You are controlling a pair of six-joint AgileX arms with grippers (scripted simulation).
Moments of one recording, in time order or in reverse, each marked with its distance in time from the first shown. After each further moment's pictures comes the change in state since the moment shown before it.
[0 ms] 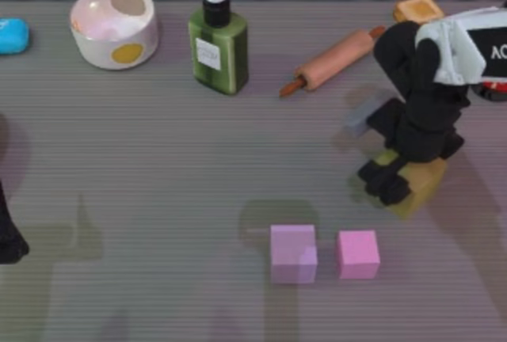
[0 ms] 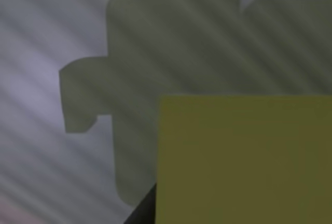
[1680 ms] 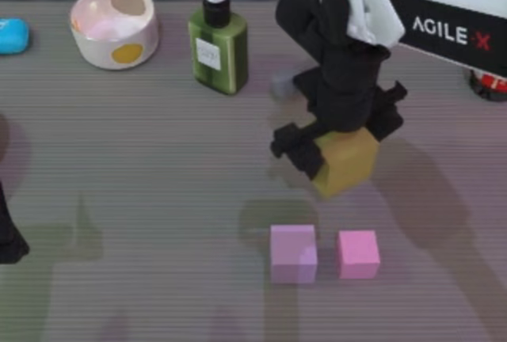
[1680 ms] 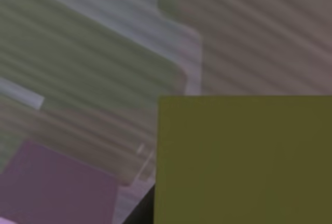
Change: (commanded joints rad) left arm 0.000 0.000 0.000 0.000 0.000 0.000; right arm 0.224 0.046 0.390 -0.364 0.001 0.454
